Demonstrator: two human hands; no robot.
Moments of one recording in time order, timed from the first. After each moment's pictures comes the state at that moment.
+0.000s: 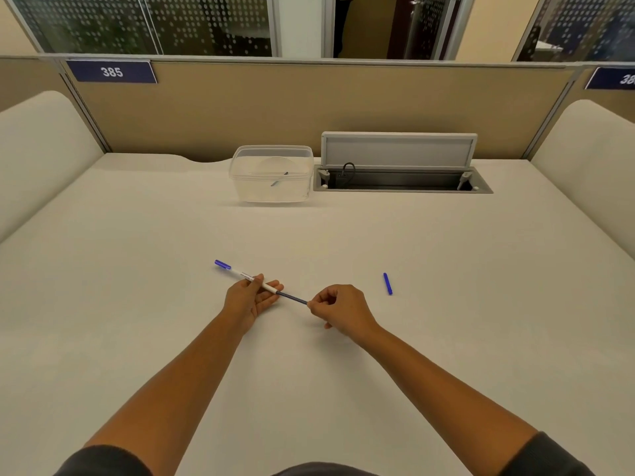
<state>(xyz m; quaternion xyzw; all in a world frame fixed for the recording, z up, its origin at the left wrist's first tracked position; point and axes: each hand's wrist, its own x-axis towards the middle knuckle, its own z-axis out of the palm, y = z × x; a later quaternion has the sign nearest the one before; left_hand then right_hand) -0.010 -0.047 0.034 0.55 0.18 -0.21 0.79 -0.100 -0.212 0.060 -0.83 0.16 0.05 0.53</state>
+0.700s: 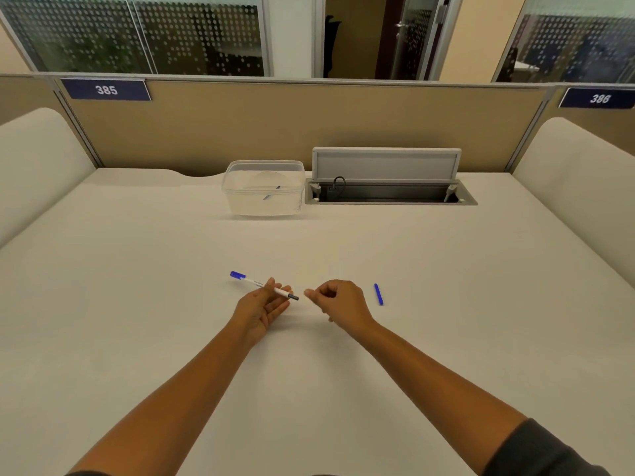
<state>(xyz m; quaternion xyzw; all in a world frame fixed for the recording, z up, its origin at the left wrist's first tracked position) -0.026 -0.072 0.051 0.50 0.17 -0.24 0.81 -0.088 -0.224 0.071 -0.84 0.16 -0.02 0.51</state>
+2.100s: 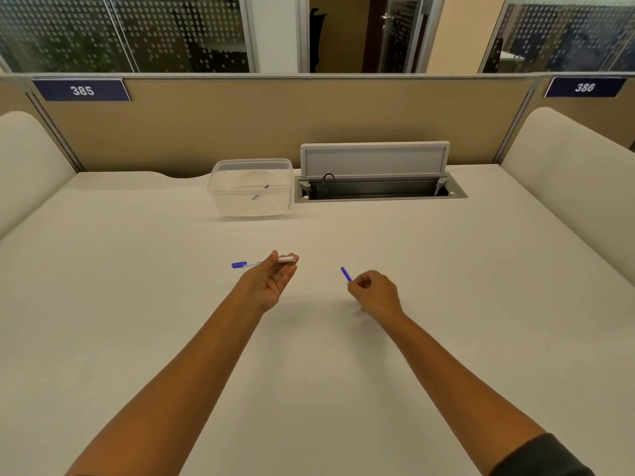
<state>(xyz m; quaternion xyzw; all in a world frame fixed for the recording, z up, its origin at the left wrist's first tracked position) -0.010 -0.107 0.106 0.40 0.21 -0.27 0.85 -0.095 -0.287 0.062 -0.82 0.28 -0.06 0.49</state>
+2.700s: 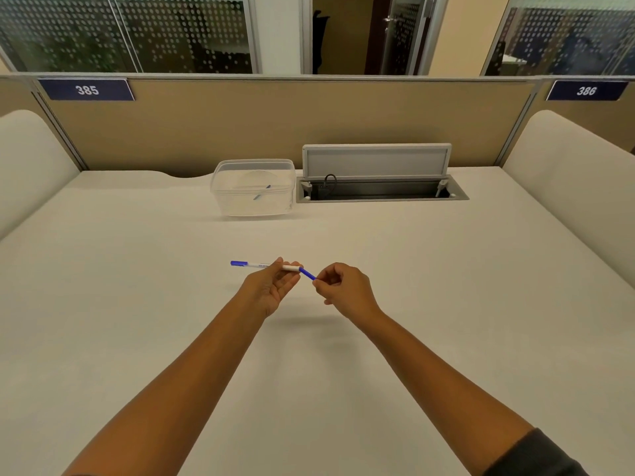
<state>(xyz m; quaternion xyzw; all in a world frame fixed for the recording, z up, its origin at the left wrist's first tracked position) -0.017 -0.111 0.099 0.48 0.21 -0.26 0.81 -0.087 -0.238 0.092 -0.83 0.18 -0.07 0.52</state>
